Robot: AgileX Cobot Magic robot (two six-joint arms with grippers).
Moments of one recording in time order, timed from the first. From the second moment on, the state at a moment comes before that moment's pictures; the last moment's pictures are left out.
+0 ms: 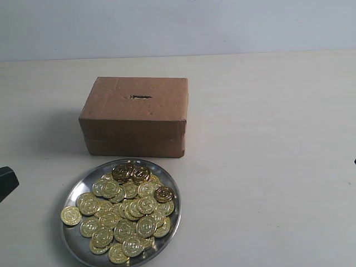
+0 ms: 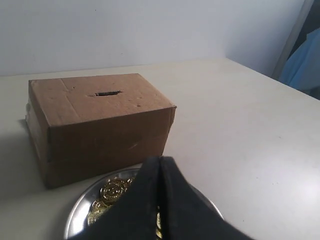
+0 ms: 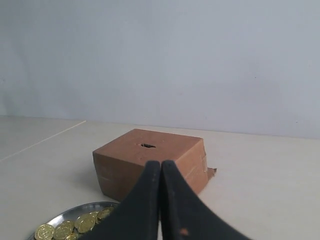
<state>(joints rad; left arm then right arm) -0.74 0.36 0.00 -0.24 -0.11 0.05 0.61 0.03 0.00 1.02 0.06 -0.83</state>
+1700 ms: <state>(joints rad) -0.74 0.36 0.00 -0.24 -0.10 0.05 0.11 0.01 0.00 0.68 0.08 -0.73</state>
